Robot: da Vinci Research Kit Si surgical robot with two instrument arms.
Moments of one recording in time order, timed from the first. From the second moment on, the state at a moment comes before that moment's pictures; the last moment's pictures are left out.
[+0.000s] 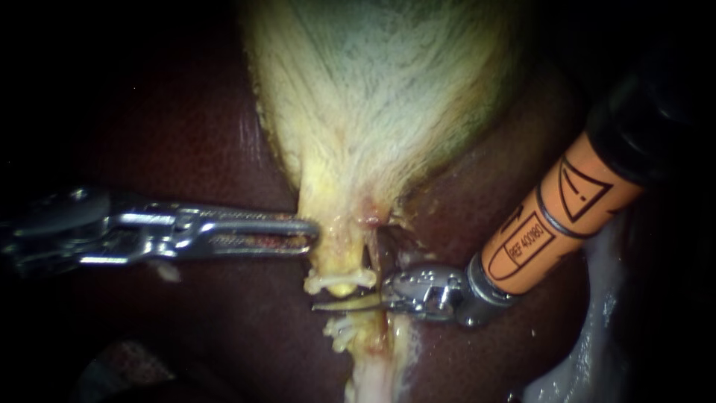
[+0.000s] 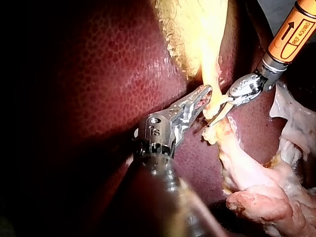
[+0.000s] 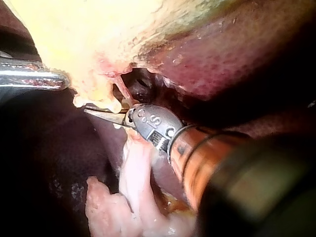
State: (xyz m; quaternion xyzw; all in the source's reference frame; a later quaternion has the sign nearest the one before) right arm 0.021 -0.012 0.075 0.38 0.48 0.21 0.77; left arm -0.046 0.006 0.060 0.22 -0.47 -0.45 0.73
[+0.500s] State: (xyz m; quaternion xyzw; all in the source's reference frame) right arm 0.021 -0.013 0.075 0.38 0.47 0.22 0.76; left arm -0.046 0.006 0.060 0.22 -0.47 -0.45 0.73
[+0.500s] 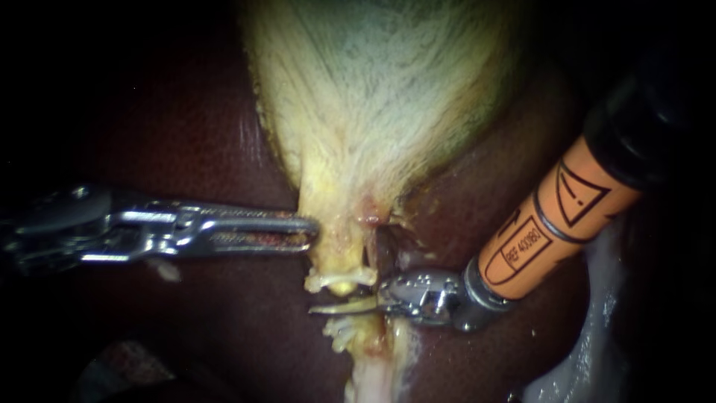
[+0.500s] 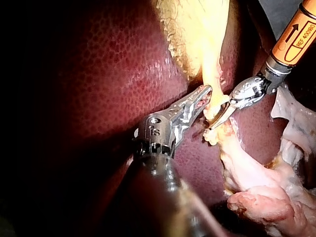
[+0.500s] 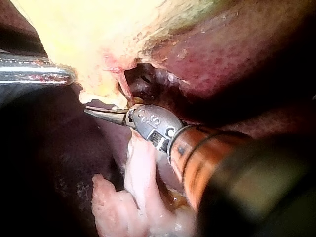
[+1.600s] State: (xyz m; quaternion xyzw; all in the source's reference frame) right arm 0.021 -0.013 0.075 0.38 0.47 0.22 0.77; left arm -0.046 0.006 0.060 0.22 -0.47 -0.45 0.73
